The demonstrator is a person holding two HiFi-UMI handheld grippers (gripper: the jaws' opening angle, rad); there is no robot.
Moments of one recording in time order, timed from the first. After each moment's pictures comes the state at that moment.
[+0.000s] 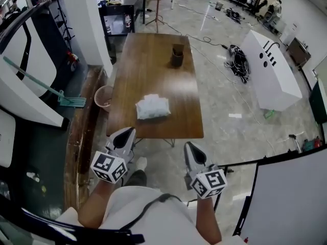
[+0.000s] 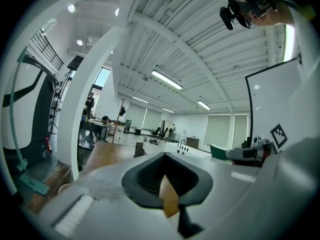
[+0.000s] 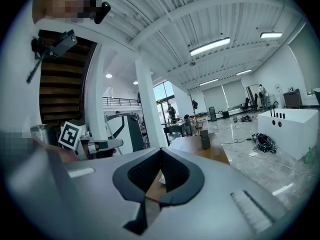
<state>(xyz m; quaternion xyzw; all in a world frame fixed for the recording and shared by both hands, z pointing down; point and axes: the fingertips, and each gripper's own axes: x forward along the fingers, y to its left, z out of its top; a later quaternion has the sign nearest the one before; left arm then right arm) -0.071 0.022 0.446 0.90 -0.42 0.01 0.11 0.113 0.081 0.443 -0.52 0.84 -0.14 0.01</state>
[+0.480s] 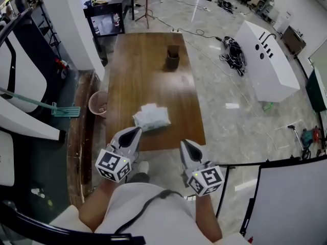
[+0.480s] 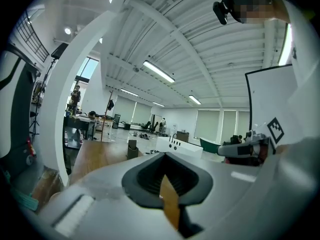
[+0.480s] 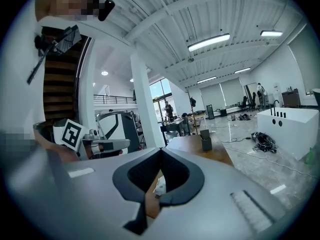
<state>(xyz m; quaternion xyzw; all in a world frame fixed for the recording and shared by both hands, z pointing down) -0.048 -0.076 0.451 0.93 -0.36 0.04 0.11 0.089 -0.015 0.445 -0.53 0.83 -0.15 0.00</state>
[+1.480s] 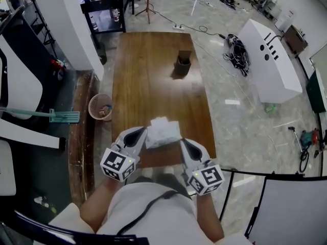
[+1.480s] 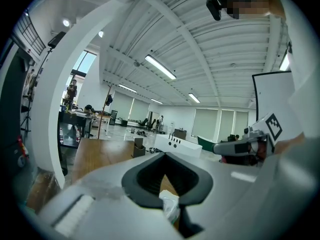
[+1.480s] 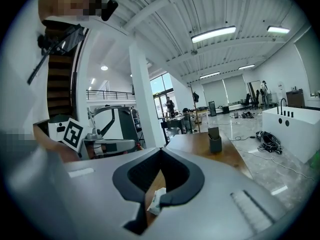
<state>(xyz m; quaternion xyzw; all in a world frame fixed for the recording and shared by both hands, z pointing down) -0.079 -0.193 0.479 0.94 -0.33 0.05 0.12 0.036 -0.136 0.465 -0.53 0.84 -0.16 -0.03</state>
